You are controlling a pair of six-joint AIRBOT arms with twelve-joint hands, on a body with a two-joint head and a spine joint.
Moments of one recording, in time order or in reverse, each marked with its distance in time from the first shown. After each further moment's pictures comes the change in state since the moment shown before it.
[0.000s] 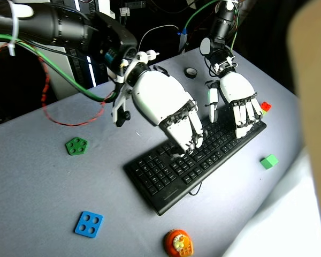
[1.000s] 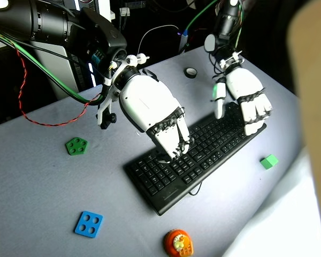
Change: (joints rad) left arm -0.025 0.101 -0.039 0.001 -0.024 0.004; right arm 0.009 0.090 -0.043 0.080 -0.100 -0.074
